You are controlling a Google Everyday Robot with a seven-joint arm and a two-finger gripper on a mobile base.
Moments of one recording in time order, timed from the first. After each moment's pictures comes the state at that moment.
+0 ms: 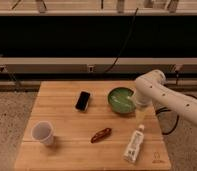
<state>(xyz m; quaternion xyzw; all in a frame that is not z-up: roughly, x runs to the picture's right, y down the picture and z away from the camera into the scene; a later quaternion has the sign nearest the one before) 0.225 0.130 0.809 -0.30 -0.02 -0.03 0.95</state>
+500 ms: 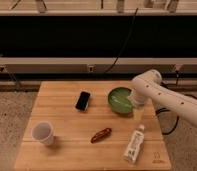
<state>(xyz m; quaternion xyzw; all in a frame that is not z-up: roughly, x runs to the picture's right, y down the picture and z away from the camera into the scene) 0.216 0.126 0.824 -0.30 -0.03 -0.04 0.95</state>
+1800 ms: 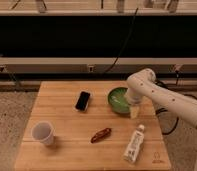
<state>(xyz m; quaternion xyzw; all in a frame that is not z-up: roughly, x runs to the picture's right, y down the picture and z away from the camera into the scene) 0.202 0.116 0.855 -0.29 -0.04 -0.07 0.95</state>
